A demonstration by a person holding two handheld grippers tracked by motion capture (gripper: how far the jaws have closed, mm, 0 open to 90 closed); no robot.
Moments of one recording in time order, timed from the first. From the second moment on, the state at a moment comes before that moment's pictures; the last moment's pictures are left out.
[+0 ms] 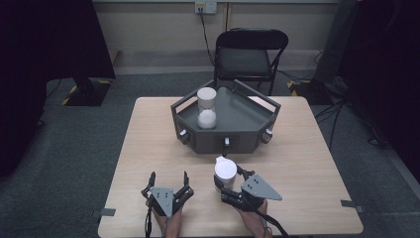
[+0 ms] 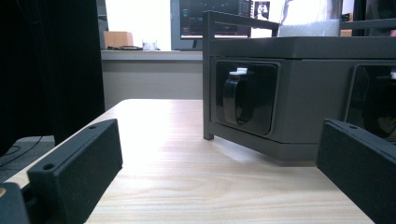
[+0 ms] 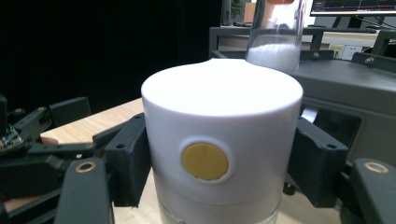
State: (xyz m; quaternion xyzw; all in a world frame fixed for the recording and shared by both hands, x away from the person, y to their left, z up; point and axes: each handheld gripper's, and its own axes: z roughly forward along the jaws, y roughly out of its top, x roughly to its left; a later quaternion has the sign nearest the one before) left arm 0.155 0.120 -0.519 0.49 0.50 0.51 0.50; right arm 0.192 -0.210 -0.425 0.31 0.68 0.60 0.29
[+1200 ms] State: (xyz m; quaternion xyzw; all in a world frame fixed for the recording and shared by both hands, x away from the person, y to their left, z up) left arm 0.155 0.120 -0.519 0.49 0.50 0.51 0.50; right arm 0.277 -0.241 -0.336 0.35 0.64 0.61 0.32
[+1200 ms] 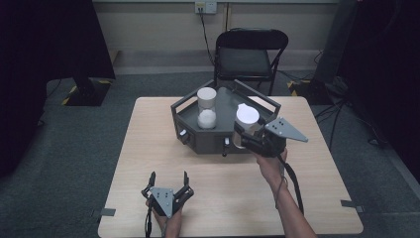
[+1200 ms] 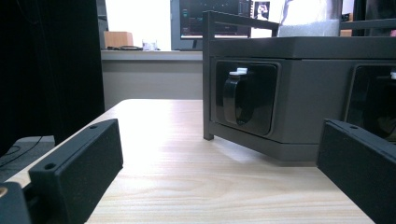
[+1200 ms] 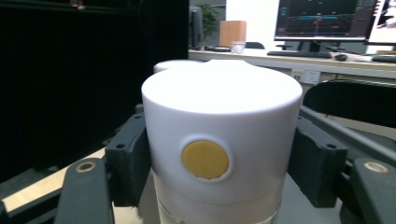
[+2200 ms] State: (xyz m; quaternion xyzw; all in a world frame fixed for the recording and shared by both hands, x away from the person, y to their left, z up) left arm 0.155 0.120 -0.519 0.49 0.50 0.51 0.50; right arm 0.346 -0.191 -0.326 0.44 0.62 0.53 0.37
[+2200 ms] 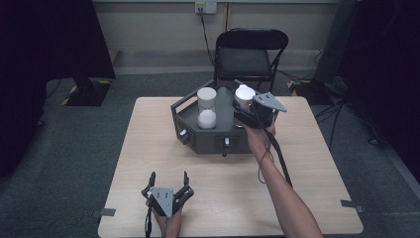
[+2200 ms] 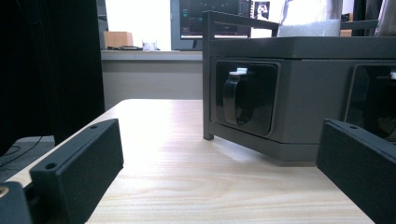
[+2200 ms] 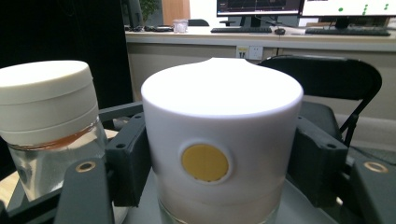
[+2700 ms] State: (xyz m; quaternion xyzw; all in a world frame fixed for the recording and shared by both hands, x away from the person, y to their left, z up) left arm 0.155 0.120 -0.519 0.49 0.50 0.51 0.50; right arm 0.349 -0.192 -0.332 0.44 0.63 0.53 0.36
